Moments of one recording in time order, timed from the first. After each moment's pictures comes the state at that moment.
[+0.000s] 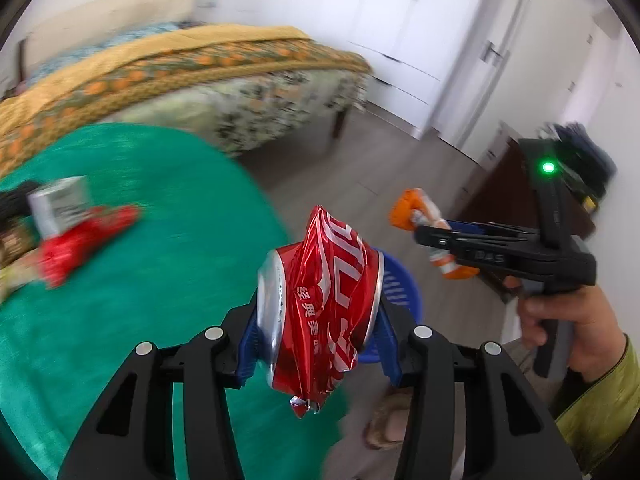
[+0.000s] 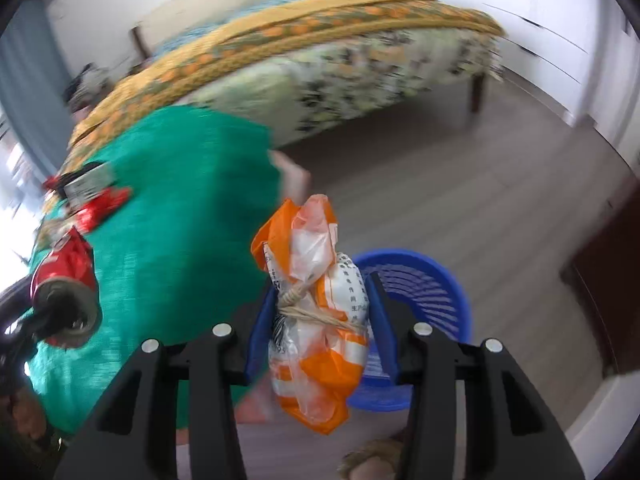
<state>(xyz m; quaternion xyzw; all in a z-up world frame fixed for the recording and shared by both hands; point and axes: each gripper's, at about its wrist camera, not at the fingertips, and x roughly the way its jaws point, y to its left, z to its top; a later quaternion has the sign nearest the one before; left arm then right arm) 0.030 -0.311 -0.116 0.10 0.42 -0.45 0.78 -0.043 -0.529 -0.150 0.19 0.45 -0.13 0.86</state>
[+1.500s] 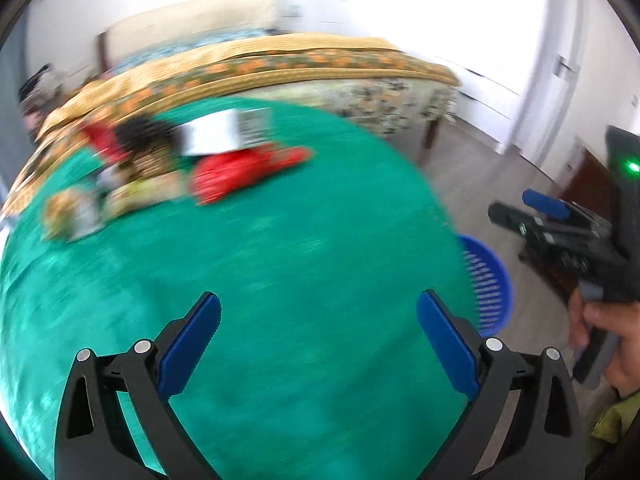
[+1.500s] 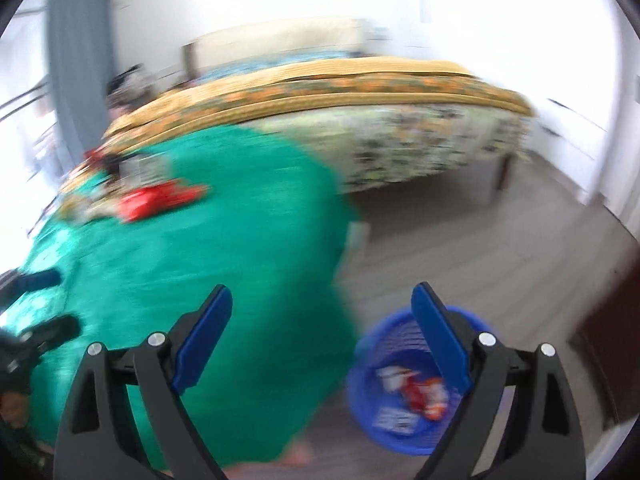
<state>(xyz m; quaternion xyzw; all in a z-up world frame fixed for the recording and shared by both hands) 0.043 -0.156 -0.134 0.10 0.40 -0.28 0.87 -0.027 -0.391 -0.143 0.08 0.35 -0.07 0.93</state>
